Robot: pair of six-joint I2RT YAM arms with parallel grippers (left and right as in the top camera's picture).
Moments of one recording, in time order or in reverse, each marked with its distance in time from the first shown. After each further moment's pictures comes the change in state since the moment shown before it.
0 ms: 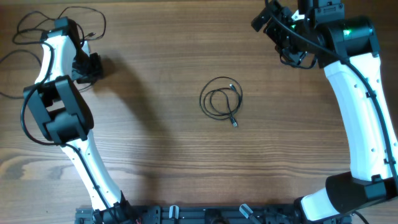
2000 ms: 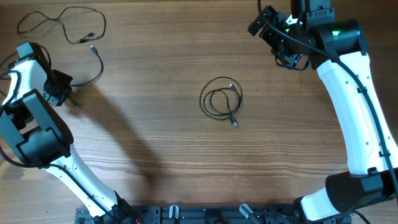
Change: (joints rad) left arm 0.212 -0.180 -0.328 0.244 -0.076 -0.568; right arm 0.000 0.004 -0.101 0.084 -0.001 -0.022
